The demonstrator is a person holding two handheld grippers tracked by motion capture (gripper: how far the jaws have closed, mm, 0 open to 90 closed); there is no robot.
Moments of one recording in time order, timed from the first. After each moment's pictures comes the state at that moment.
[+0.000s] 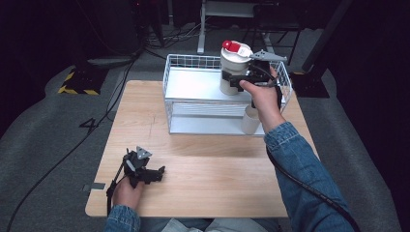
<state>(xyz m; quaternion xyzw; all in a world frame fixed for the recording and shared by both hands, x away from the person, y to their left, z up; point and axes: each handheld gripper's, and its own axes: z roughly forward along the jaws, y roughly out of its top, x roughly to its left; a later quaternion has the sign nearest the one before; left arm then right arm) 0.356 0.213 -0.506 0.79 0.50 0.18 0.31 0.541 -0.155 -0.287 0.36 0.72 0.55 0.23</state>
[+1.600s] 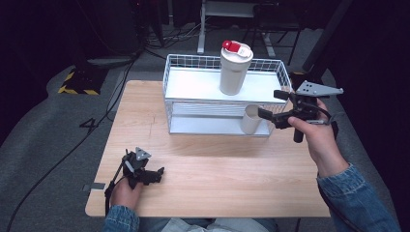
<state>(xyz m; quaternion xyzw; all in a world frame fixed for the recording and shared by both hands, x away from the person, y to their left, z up) 0.353 0.216 -0.505 0.80 0.49 0.17 0.31 0.423 -0.253 -0.282 0.28 0.76 0.56 0.17</state>
